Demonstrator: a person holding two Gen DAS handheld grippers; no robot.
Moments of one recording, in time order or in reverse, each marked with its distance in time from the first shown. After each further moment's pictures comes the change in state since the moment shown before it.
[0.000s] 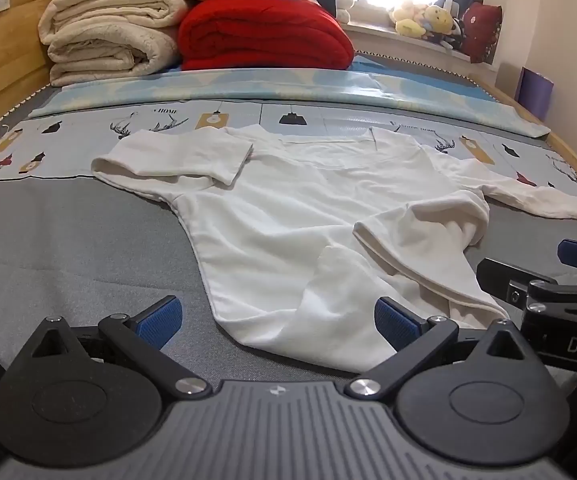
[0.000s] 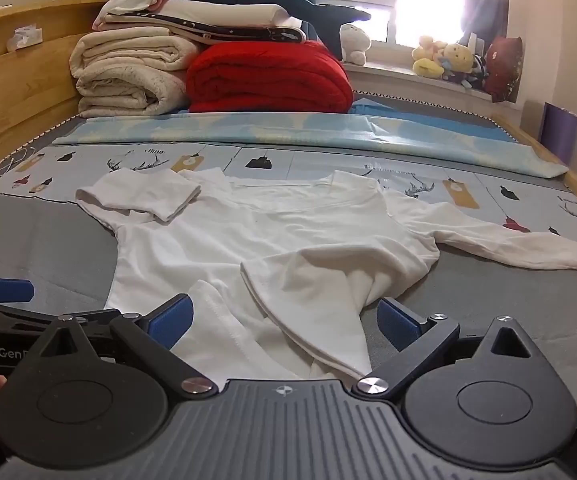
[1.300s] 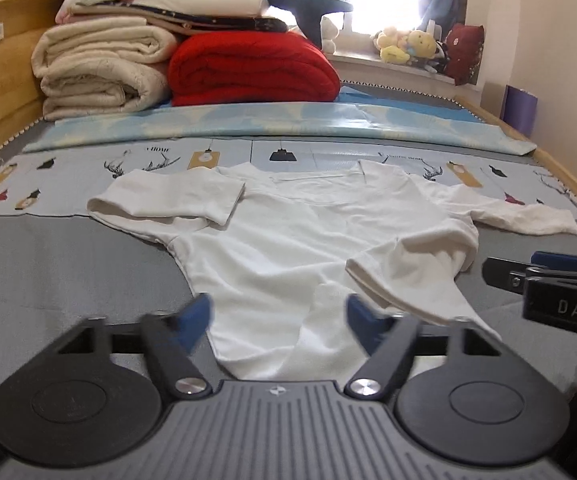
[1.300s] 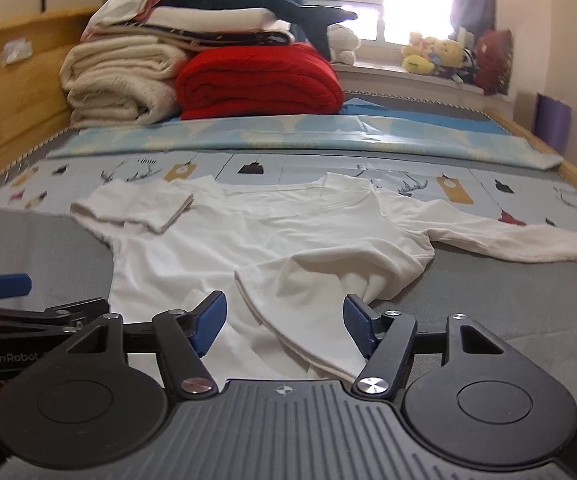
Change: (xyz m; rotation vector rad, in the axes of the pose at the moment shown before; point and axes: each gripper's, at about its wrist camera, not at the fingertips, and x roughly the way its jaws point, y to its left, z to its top) left arm -0.011 0.005 0.014 0.022 -0.118 -0.033; right arm -0.002 -0.013 0.010 0.070 -0.010 -0.002
